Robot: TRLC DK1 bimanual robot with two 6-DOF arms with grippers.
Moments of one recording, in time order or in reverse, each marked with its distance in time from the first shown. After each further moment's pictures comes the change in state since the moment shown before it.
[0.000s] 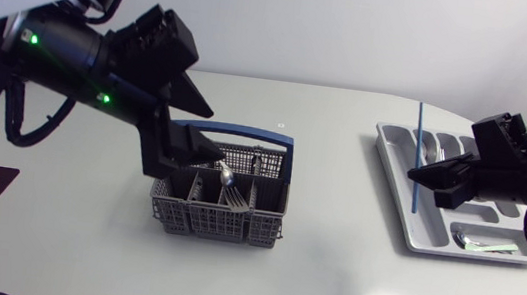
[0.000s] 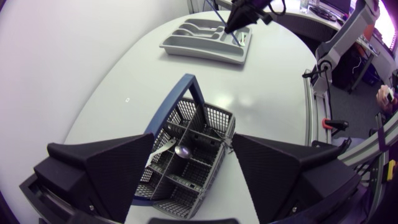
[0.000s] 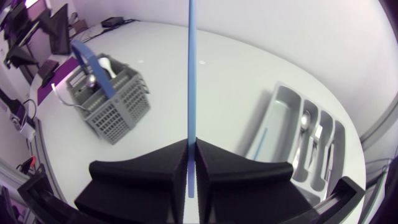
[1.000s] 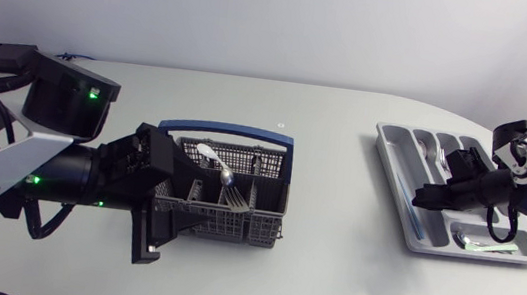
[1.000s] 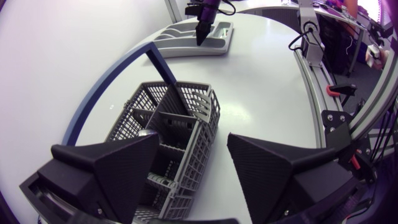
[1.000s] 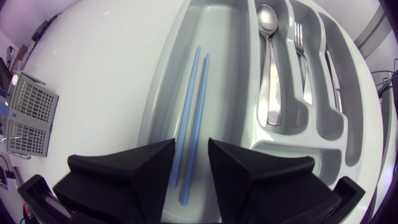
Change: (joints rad) left arm 0.016 -0.154 -0.512 0.467 0.119 0.092; right arm -0.126 0.571 0.164 0.137 0.258 0.158
